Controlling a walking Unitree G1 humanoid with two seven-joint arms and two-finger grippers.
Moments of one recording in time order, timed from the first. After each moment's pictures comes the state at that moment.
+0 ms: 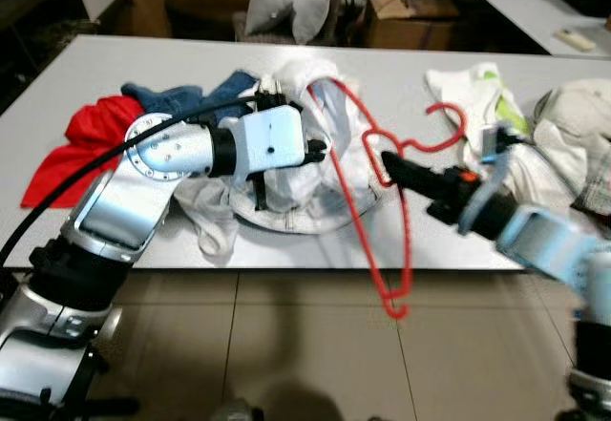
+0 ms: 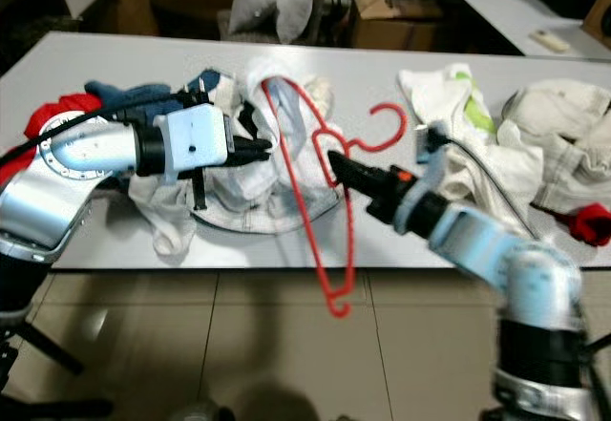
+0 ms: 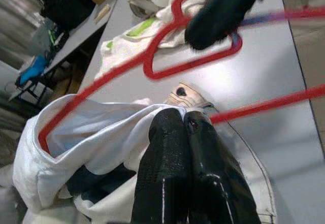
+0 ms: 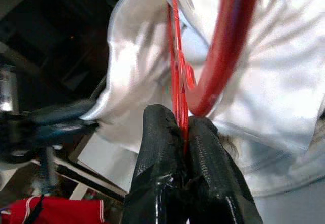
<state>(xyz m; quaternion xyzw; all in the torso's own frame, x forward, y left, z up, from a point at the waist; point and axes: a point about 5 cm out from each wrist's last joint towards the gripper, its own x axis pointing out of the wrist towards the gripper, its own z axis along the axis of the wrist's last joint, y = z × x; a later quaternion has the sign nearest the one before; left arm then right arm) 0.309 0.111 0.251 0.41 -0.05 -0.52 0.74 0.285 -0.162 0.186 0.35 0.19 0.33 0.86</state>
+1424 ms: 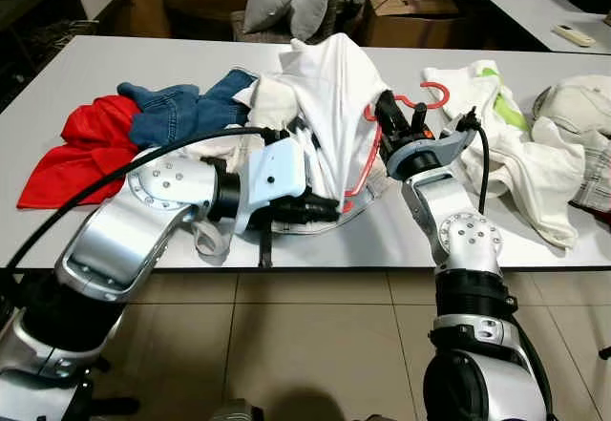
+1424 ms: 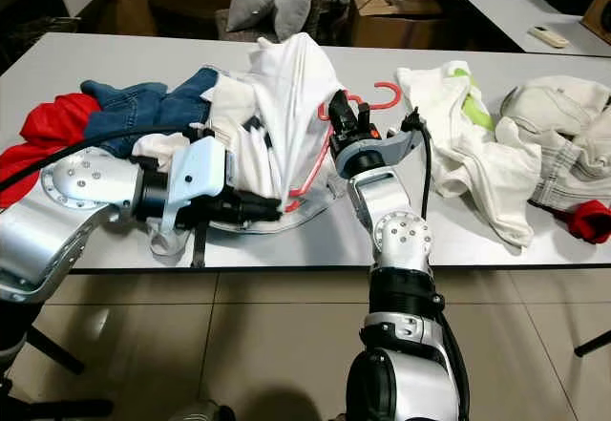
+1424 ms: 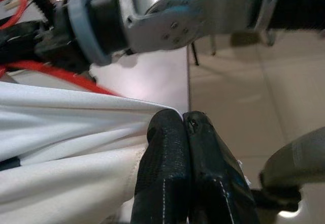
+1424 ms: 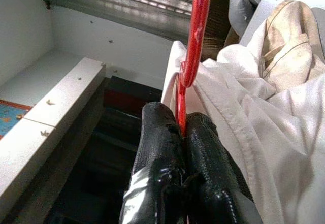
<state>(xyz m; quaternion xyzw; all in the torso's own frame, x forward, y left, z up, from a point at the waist) 0.271 0.102 0.229 0.26 0.05 -0.64 0.72 0.360 -0.108 0.182 0.63 0.03 0.14 0.77</state>
